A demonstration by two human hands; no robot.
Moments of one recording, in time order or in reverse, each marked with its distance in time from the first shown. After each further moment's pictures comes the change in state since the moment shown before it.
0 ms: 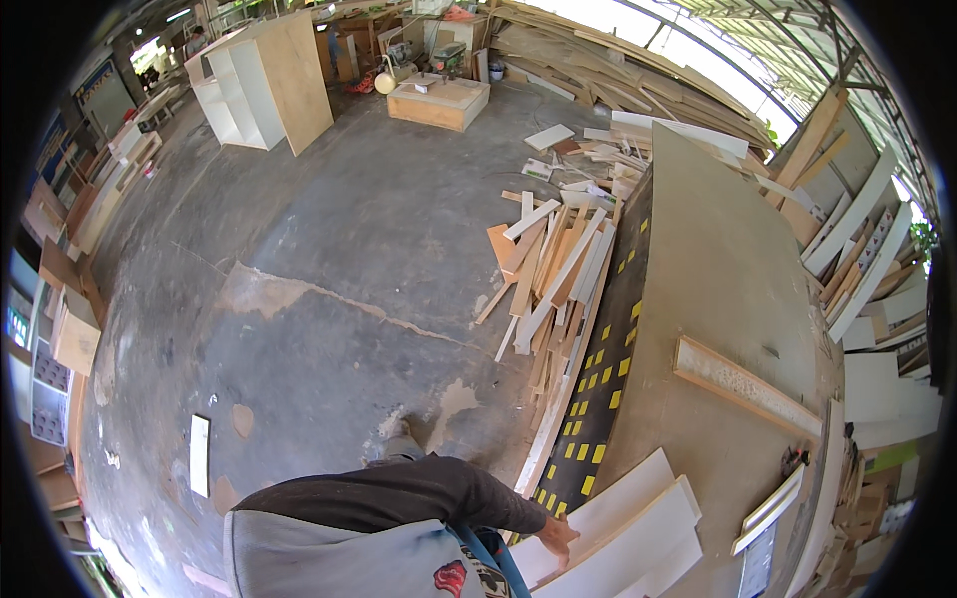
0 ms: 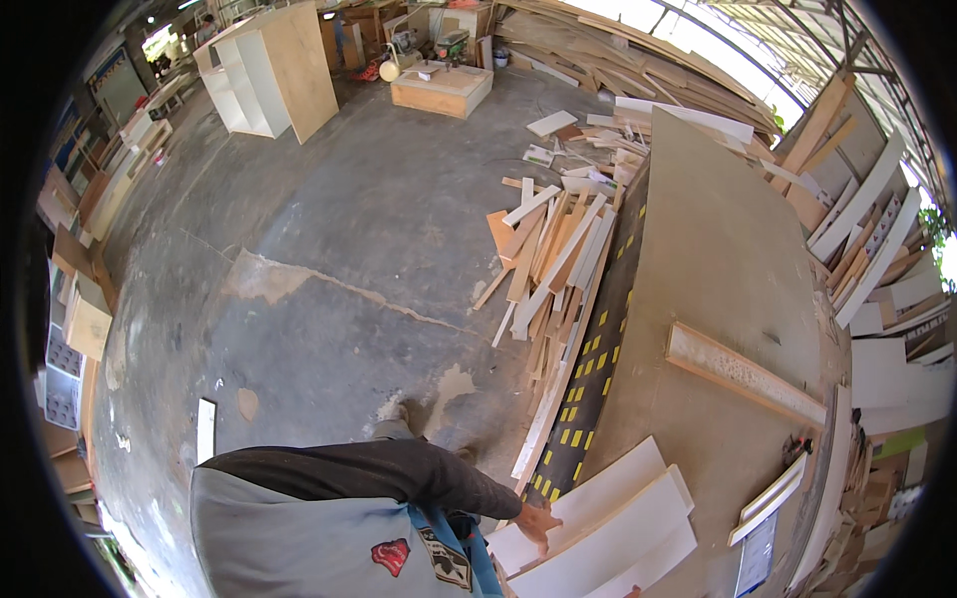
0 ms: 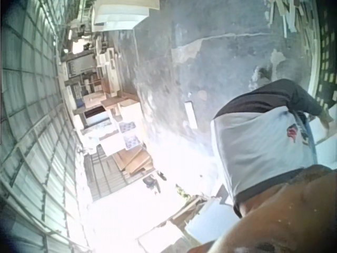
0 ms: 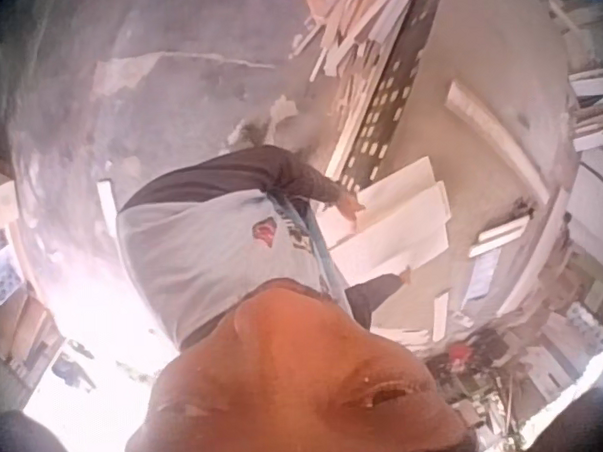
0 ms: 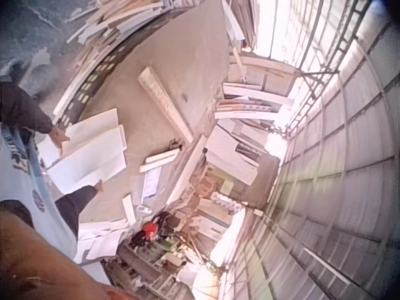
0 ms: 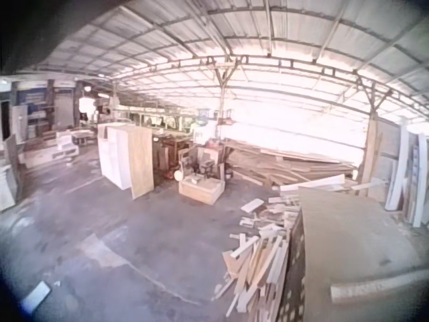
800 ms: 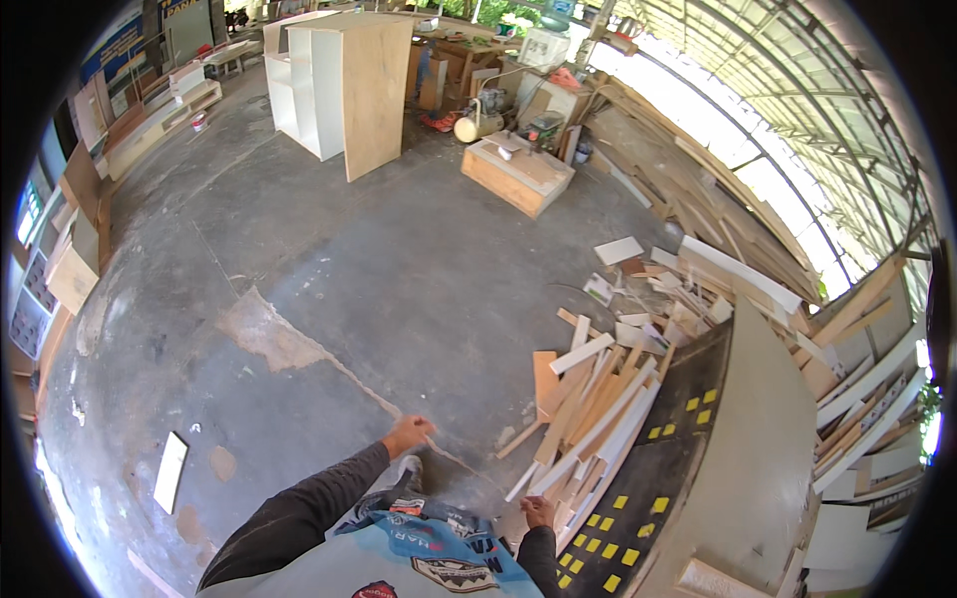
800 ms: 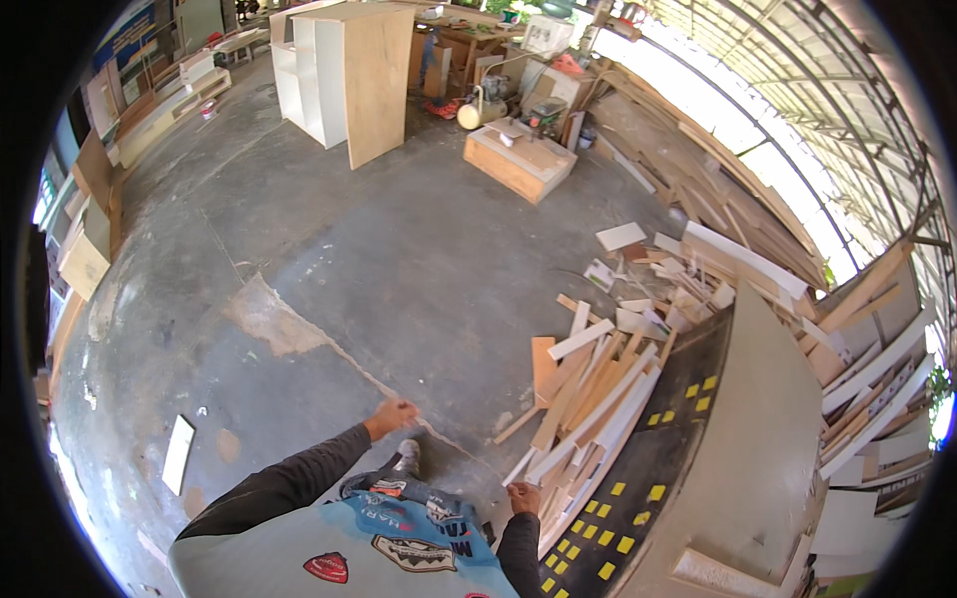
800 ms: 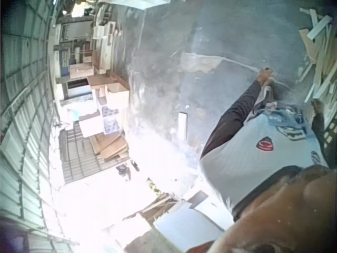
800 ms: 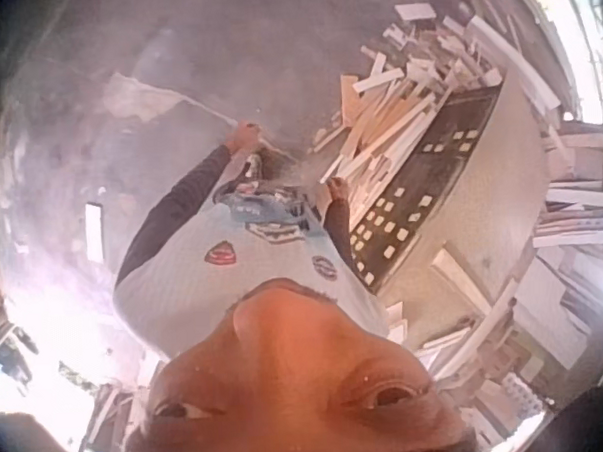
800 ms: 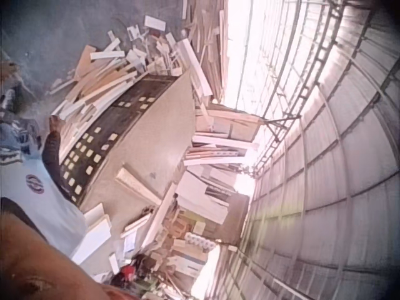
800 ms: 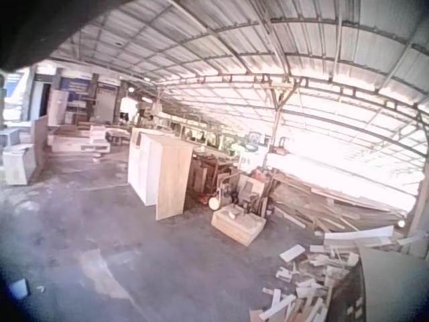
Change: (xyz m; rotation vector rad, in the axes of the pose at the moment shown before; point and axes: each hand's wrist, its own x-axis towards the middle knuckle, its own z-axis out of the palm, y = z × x) left_hand -0.404 -0.519 -0.325 -1.133 1.476 -0.171; right_hand -0.399 -0.230 0.666 -0.298 -1.242 -0.909
